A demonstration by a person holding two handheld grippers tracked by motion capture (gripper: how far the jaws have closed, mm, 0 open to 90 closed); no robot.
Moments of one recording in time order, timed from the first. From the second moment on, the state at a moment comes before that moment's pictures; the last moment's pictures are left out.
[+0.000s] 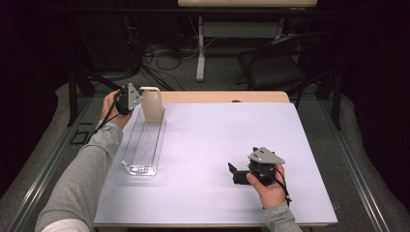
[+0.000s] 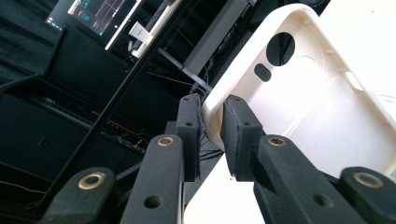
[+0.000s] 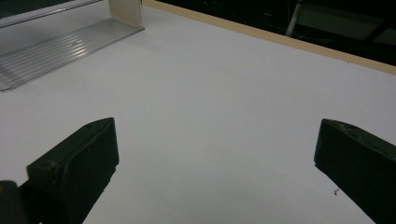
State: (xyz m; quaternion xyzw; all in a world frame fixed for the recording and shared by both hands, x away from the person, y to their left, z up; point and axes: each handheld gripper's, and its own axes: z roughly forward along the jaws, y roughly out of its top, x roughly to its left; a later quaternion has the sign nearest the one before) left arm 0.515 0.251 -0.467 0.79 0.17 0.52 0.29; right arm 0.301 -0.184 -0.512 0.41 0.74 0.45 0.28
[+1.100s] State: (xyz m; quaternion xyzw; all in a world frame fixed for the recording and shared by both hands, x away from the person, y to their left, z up) left arm 0.516 0.254 -0.465 0.78 0.18 0.52 0.29; right arm 0.302 -0.183 -0.512 0.41 0.75 0.45 0.28
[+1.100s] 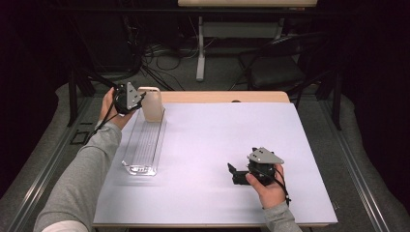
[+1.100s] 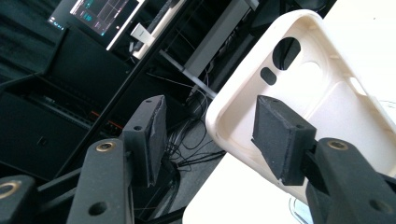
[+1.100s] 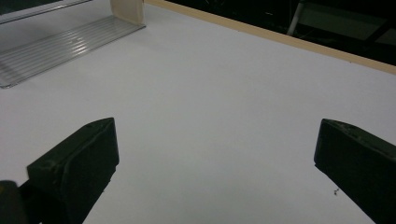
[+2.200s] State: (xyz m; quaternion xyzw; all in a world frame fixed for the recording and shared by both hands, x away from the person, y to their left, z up) left arm 0.511 0.261 -0.455 0.78 0.20 0.52 0.29; right arm 0.302 -0.182 -0.514 0.41 0.75 0.45 0.28
